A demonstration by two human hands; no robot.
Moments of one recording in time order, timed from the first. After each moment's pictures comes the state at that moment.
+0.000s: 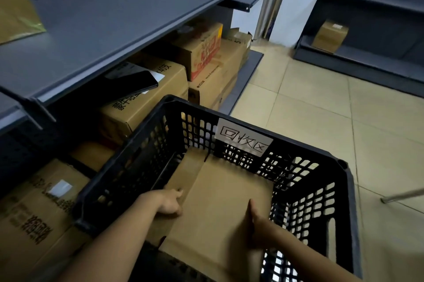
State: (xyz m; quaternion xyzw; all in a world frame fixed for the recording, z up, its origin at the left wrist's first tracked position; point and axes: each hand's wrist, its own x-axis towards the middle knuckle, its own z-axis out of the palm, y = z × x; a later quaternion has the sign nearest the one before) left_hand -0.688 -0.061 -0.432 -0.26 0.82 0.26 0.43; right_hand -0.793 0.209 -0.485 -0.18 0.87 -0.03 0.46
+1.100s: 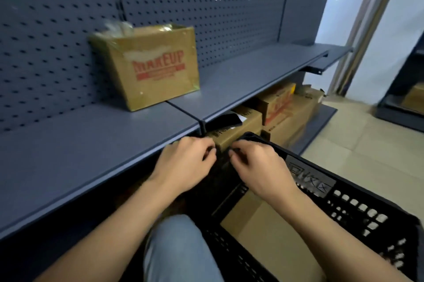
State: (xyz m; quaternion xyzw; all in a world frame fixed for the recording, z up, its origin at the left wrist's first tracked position) left_hand -0.523 -0.032 -0.155 -0.32 0.94 0.05 -0.15; right_hand -0.662 0.076 -0.183 -0.54 0.80 -0.28 -0.02
